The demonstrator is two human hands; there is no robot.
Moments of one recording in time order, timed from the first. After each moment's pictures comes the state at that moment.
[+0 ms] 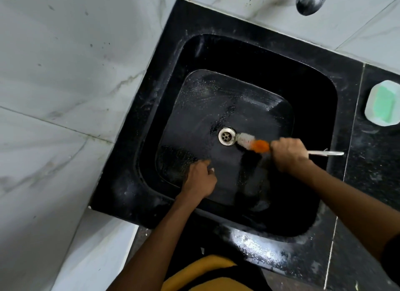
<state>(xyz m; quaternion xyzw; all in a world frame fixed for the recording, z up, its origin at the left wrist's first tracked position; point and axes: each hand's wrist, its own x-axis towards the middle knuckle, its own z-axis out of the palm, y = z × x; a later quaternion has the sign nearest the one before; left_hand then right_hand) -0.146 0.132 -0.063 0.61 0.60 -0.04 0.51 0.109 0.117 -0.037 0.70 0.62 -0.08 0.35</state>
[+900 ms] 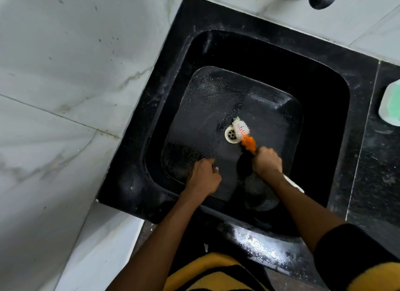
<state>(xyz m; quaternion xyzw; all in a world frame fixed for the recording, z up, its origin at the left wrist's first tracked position) -0.148 0.132 -0.060 0.63 0.60 -0.06 0.49 0.050 0.107 -0.093 0.86 0.43 -0.26 0.12</state>
